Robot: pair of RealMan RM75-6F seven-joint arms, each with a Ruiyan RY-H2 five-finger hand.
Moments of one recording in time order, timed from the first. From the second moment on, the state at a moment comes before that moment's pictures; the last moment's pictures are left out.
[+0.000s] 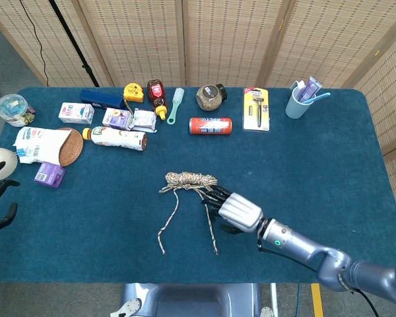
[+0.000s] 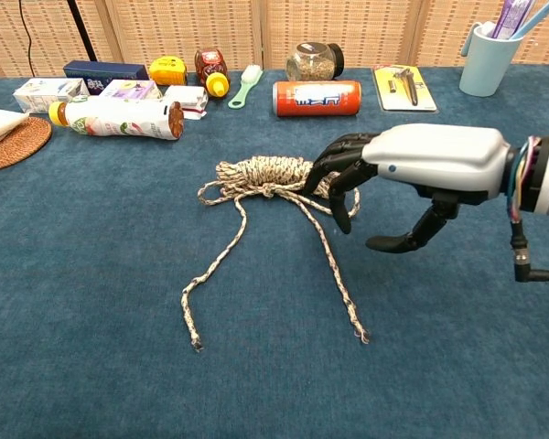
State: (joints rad) left arm -0.15 -0.93 -0.10 -1.82 1.39 1.41 0.15; right arm 0.80 -1.47 -0.01 -1.32 -1.88 1.02 0.29
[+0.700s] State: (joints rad) left arm -0.14 -0.91 -0.09 -1.83 1.38 1.41 0.15; right arm 0.86 -1.58 -0.10 -1.17 -1.92 1.05 0.30
